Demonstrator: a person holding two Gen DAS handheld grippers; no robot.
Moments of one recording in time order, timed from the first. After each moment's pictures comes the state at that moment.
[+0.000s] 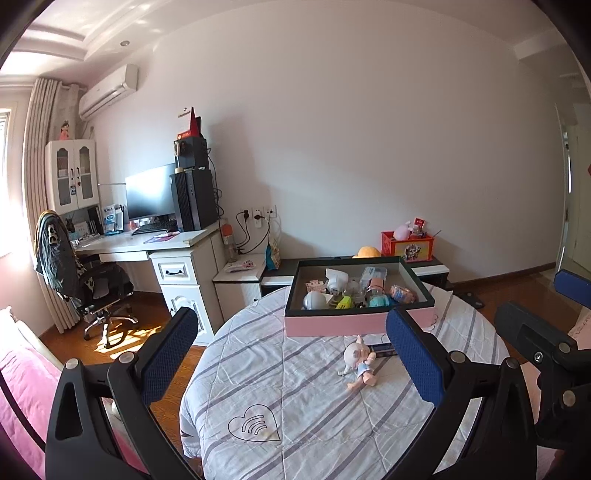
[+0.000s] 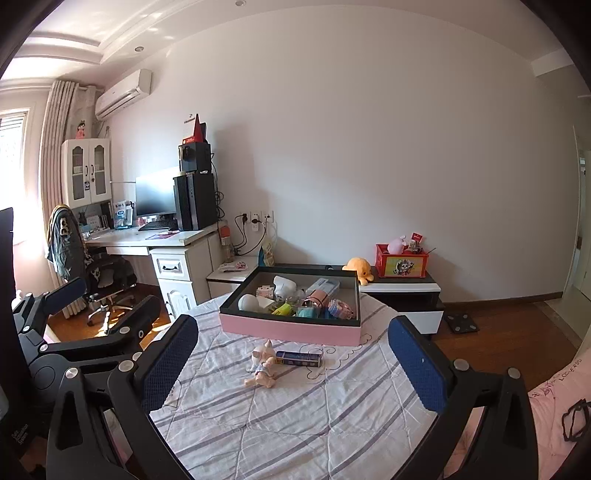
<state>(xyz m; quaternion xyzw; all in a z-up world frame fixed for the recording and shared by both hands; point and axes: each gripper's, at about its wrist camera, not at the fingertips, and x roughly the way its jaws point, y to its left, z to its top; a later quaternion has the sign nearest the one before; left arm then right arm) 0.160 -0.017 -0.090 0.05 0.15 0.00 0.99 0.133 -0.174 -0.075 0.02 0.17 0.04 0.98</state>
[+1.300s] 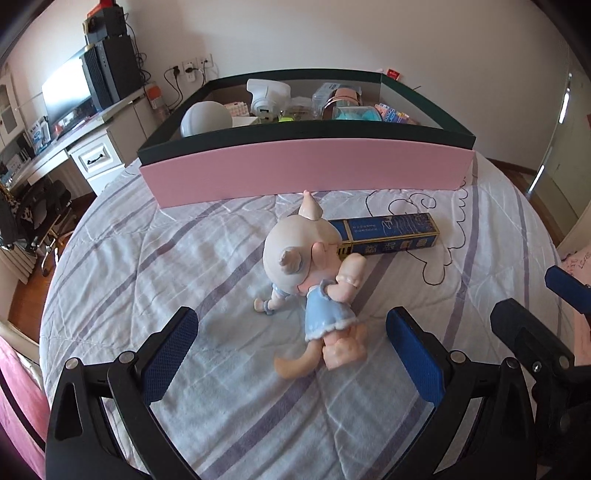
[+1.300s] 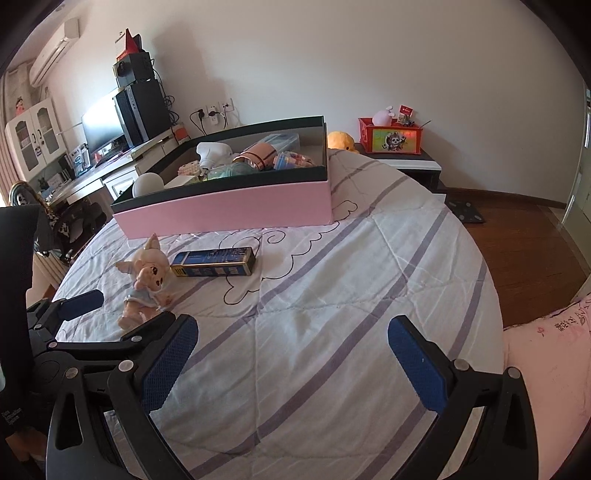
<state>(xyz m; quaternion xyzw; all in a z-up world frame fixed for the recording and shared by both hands) 0.350 -0.090 -0.263 0.07 0.44 -0.08 0.89 0.290 -0.237 -0.232 0.08 0.38 0.01 0.92</state>
